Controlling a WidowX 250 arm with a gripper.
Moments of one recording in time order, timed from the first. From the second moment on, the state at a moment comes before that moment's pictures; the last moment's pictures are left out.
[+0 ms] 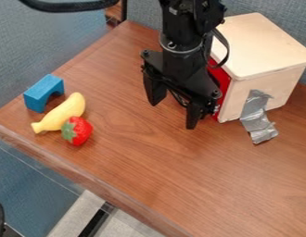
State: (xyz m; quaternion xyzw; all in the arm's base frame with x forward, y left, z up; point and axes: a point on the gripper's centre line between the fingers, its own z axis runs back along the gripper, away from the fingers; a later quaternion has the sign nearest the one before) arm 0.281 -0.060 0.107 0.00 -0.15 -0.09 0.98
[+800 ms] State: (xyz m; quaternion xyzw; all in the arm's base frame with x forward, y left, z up) arm 0.292 -0.052 0.101 0.01 -0.17 0.05 0.98
